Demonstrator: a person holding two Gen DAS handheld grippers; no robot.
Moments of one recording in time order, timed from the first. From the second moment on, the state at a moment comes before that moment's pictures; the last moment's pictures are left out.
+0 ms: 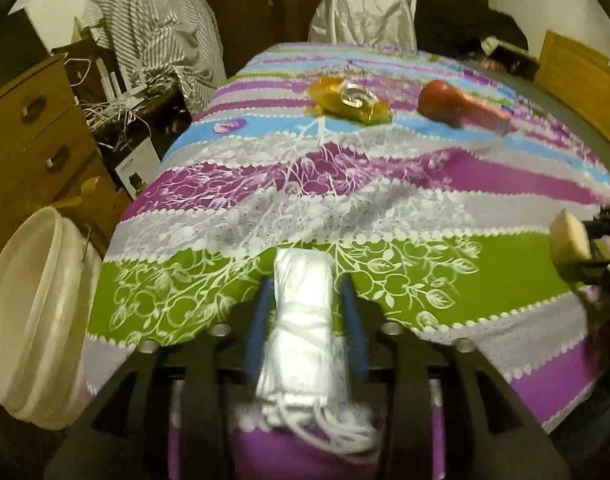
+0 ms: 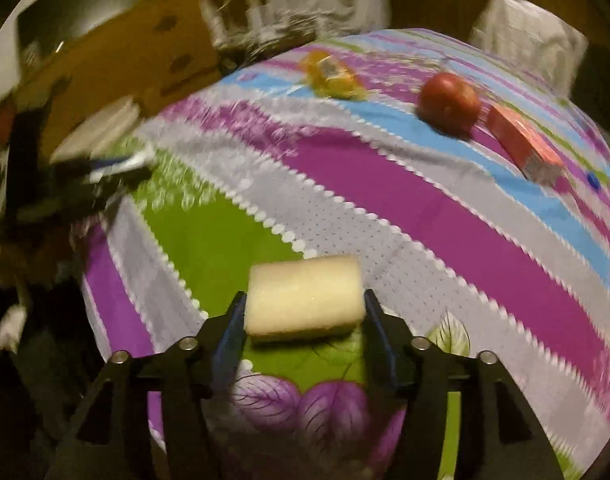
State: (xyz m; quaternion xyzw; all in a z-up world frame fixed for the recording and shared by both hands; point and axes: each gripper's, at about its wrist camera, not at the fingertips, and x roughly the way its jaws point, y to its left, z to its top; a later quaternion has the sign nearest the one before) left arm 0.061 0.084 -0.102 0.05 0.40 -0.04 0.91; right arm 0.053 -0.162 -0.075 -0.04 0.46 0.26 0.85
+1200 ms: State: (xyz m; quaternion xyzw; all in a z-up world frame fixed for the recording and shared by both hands) left arm 0.023 0.084 -0.117 0.03 0.32 0.02 0.95; right arm 0.008 -0.162 -0.082 0.17 0.38 -0.03 0.91
